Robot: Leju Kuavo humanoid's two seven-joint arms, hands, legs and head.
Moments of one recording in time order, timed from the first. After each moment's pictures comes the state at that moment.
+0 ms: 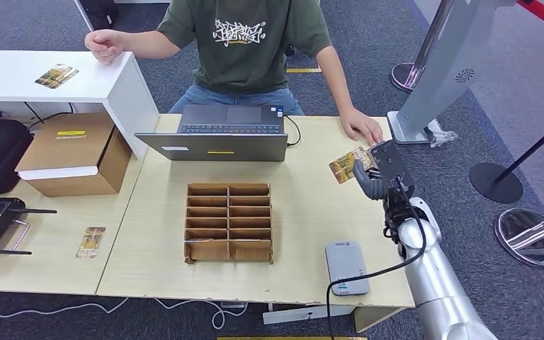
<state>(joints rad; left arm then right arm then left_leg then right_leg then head) -0.01 -0.22 0.47 -0.23 -1.40 0.33 0.10 -0.47 -0.07 0.09 -1.11 0.12 0.07 -0.11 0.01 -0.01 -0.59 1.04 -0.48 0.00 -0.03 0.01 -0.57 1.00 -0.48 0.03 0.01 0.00</state>
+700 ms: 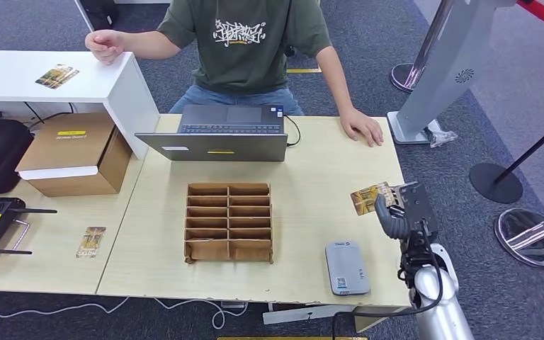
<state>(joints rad) -0.01 -0.22 0.51 -0.23 -1.40 0.32 0.10 -0.18 -0.05 -0.03 -1.36 0.11 0.02 -0.07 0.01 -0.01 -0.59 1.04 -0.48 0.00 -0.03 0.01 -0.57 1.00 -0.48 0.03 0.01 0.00</state>
